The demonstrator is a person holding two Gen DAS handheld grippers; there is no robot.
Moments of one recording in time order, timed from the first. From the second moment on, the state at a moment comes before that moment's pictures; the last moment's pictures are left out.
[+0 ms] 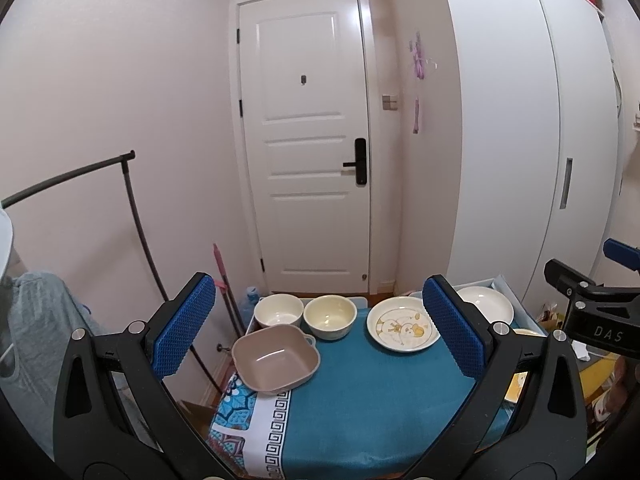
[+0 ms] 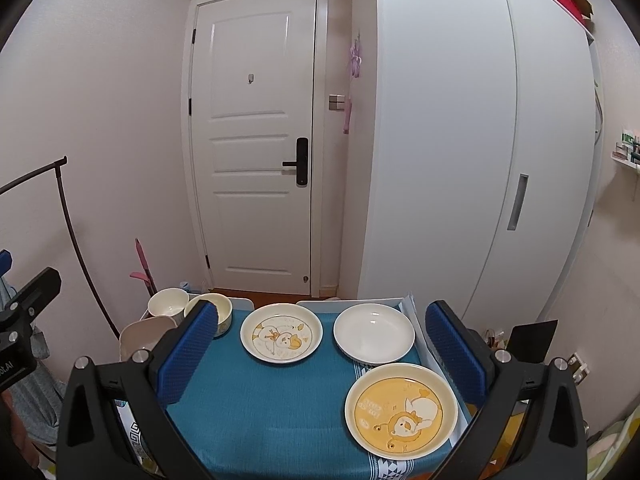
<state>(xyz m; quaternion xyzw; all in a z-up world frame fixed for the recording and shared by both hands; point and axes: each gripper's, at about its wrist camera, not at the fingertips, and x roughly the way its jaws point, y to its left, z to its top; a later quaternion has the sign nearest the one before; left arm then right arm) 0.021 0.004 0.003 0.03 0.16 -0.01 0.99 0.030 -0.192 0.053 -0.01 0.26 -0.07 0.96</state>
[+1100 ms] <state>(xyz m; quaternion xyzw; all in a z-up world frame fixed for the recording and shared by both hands) 0.026 0.010 0.004 0.03 0.16 0.00 0.99 0.036 -0.189 0.057 -0.01 0.26 -0.06 0.96</state>
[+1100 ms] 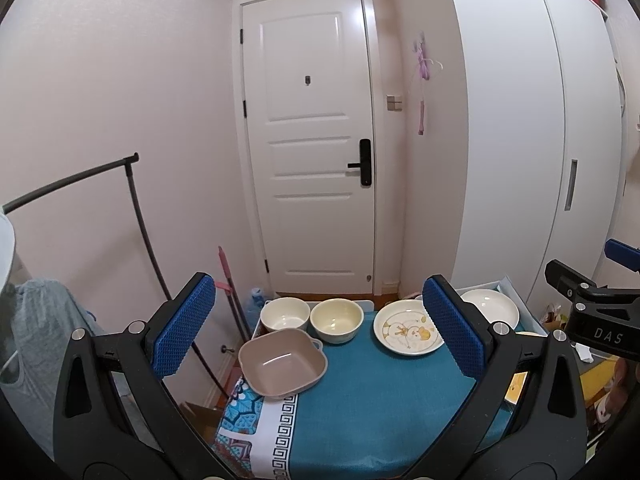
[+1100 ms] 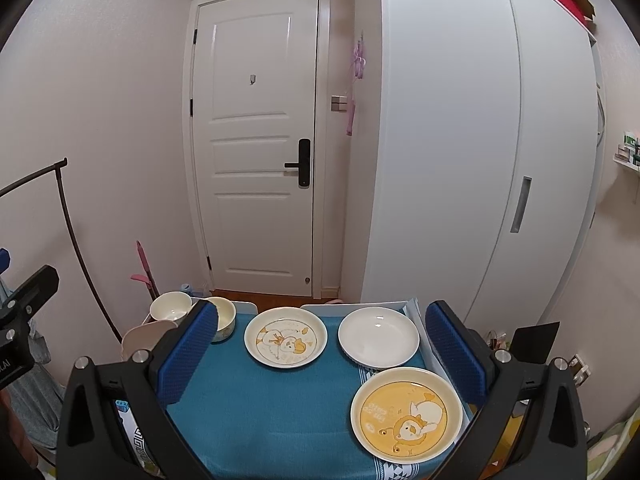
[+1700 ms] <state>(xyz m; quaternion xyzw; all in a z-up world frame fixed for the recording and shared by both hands) 0.048 0.006 0.011 0.04 0.17 -0.01 0.99 0.044 -0.196 0.054 0.00 0.27 -0.06 0.96</state>
